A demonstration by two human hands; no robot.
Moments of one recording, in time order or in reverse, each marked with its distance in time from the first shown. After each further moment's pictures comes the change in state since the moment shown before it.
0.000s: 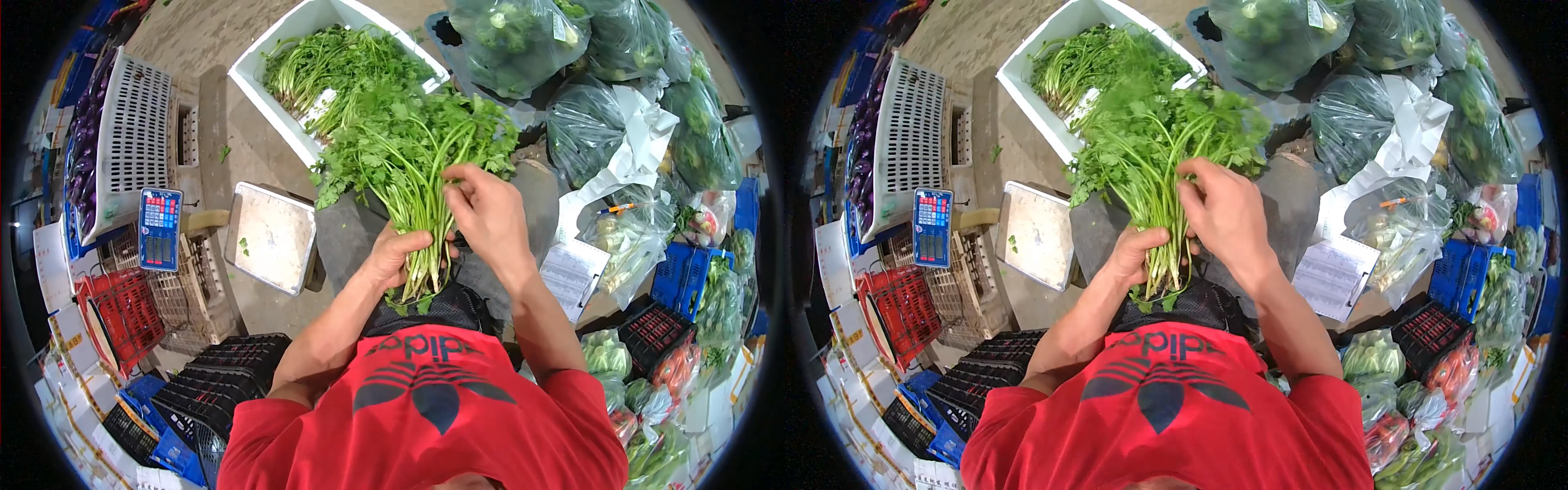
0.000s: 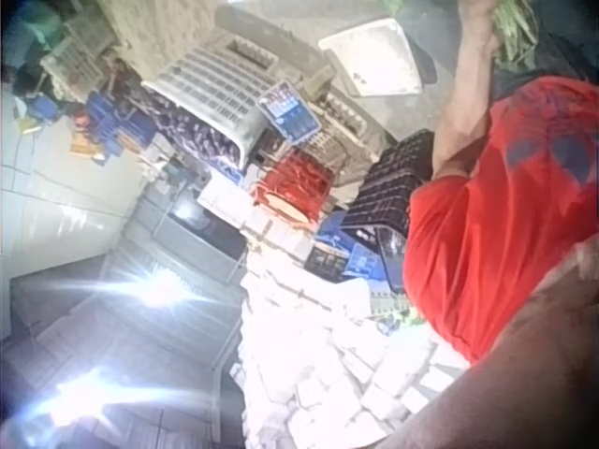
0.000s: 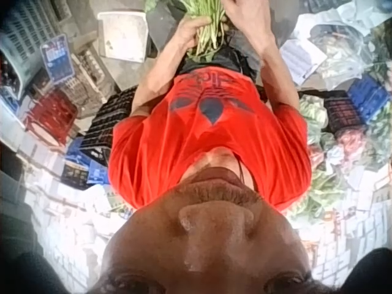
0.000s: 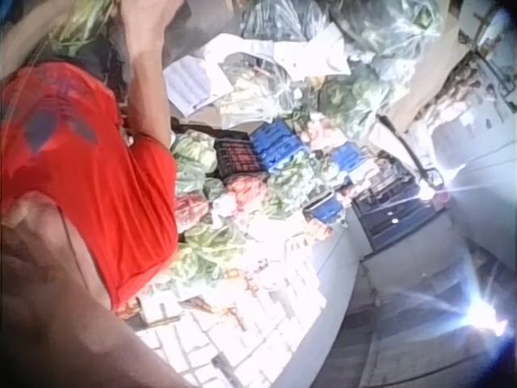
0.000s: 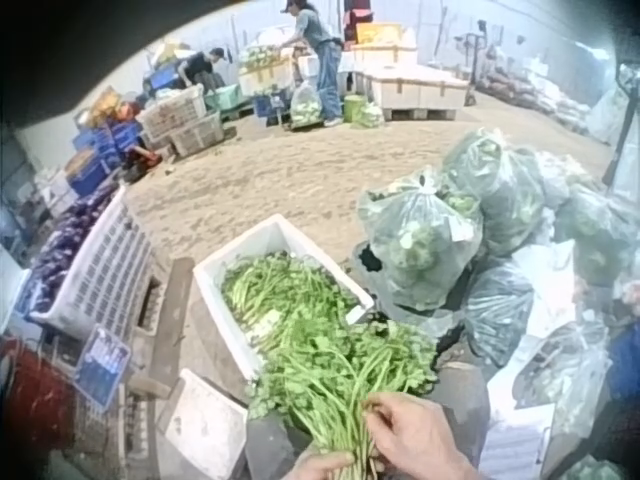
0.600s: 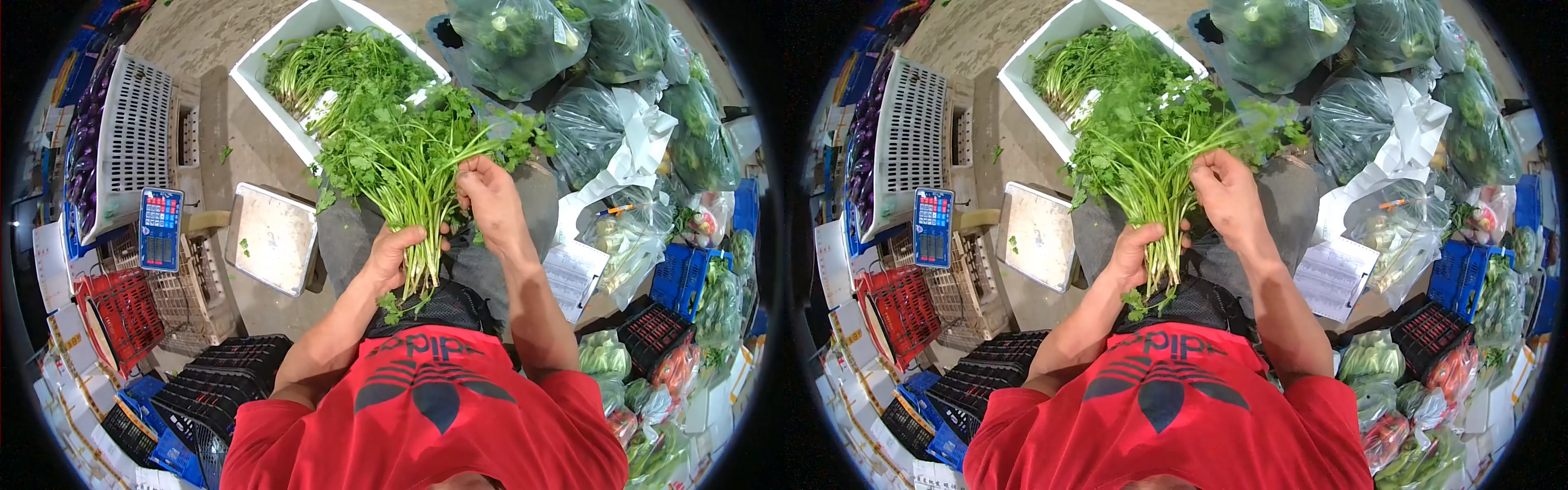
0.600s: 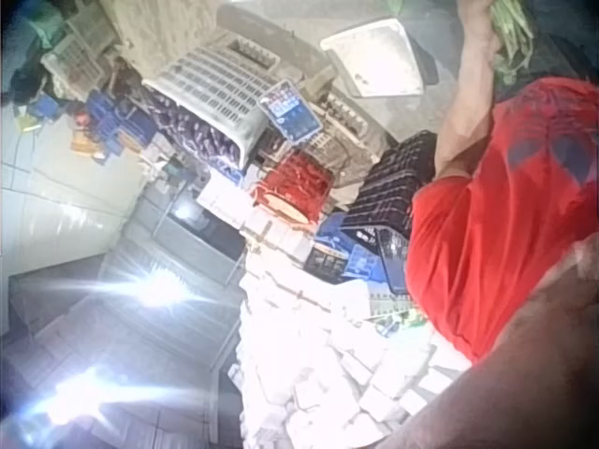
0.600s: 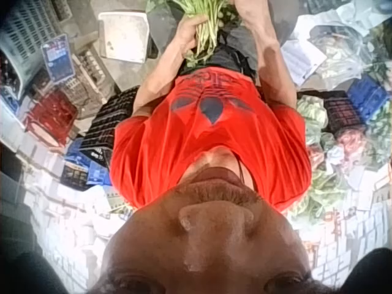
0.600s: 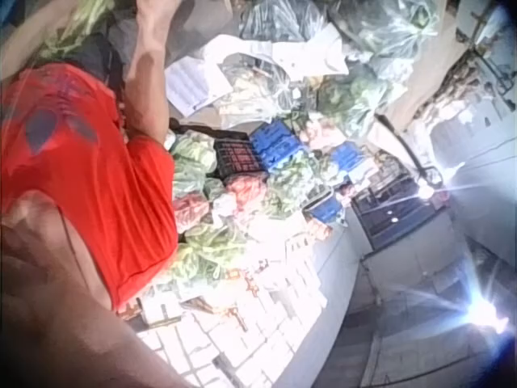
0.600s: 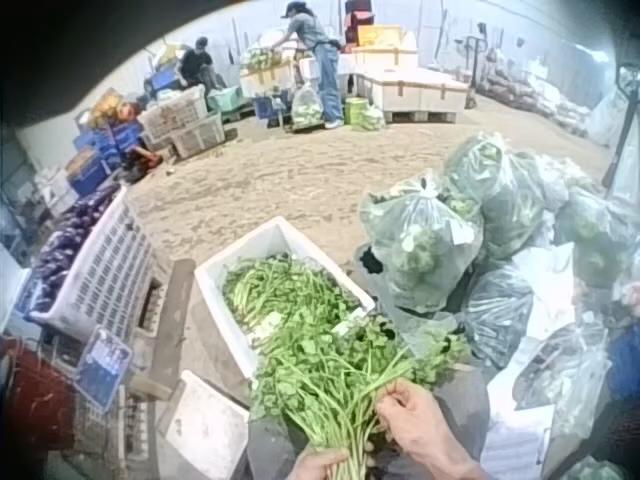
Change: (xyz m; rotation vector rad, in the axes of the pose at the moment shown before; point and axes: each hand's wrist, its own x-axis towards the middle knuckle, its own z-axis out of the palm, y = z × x) left_hand -0.002 -0.001 0.000 0.057 0.127 0.057; right_hand 0.018 0.043 0.019 0.652 -0.025 0.245
